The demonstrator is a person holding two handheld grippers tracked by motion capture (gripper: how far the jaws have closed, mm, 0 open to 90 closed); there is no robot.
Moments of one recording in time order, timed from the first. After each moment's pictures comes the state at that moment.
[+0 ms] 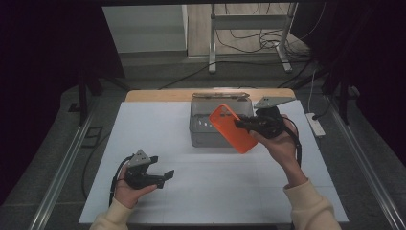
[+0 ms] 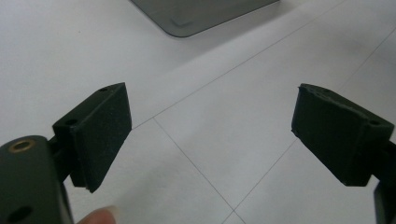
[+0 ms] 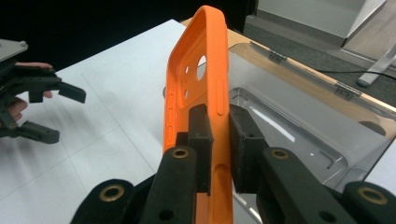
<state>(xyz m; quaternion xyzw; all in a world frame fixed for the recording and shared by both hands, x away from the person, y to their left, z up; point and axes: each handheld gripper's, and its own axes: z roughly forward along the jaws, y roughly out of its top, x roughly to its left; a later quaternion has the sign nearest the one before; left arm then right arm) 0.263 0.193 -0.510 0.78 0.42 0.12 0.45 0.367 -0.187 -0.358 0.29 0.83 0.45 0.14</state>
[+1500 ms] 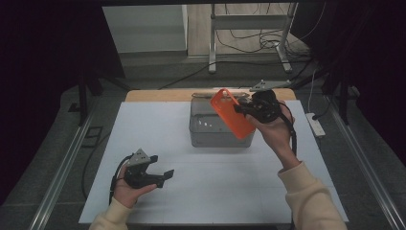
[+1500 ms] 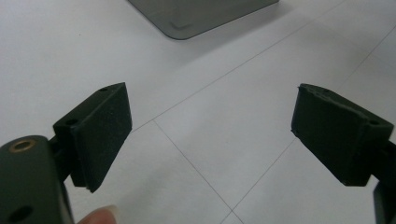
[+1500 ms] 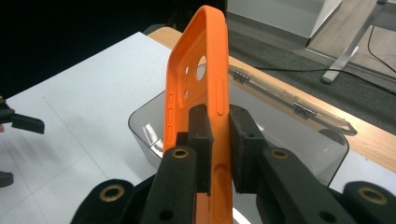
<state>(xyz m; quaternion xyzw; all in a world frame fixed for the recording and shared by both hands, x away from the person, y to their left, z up) 0.263 0.194 -0.505 0.78 0.41 0.12 0.45 0.393 -0.172 -0.335 0.33 0.82 0.44 0.18</state>
